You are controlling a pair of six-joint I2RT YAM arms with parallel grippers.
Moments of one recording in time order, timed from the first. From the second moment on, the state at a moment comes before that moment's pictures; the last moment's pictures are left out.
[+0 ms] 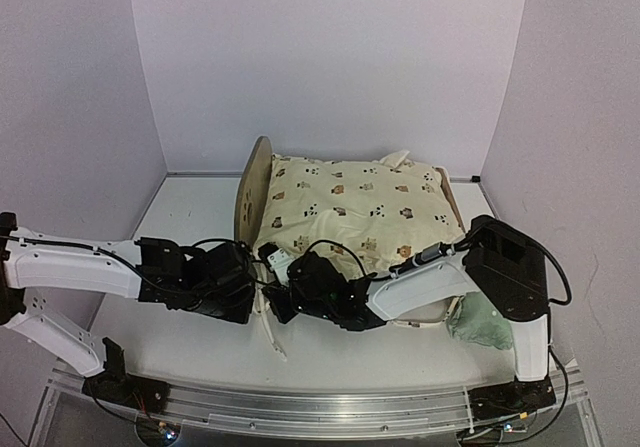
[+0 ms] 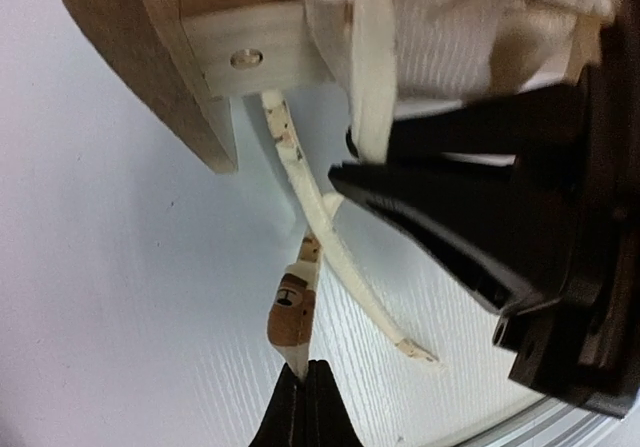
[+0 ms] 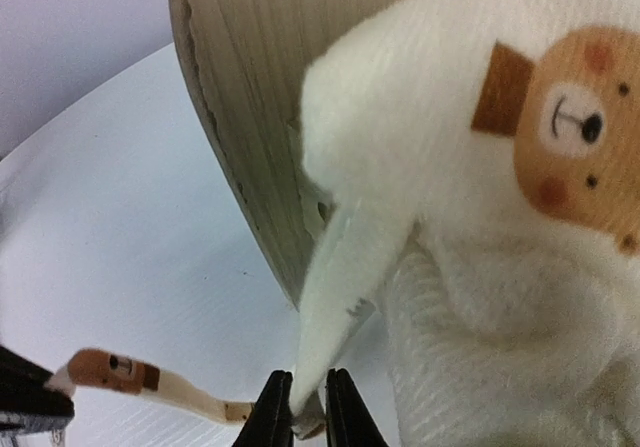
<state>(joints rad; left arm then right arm) -1.17 1.34 0.87 -0.66 -0.33 -0.86 1.18 2.11 1.24 0.36 0.23 0.23</state>
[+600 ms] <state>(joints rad) -1.02 1.36 0.85 -0.40 -0.27 -0.68 1.14 1.98 1.09 0.36 0.08 0.20</state>
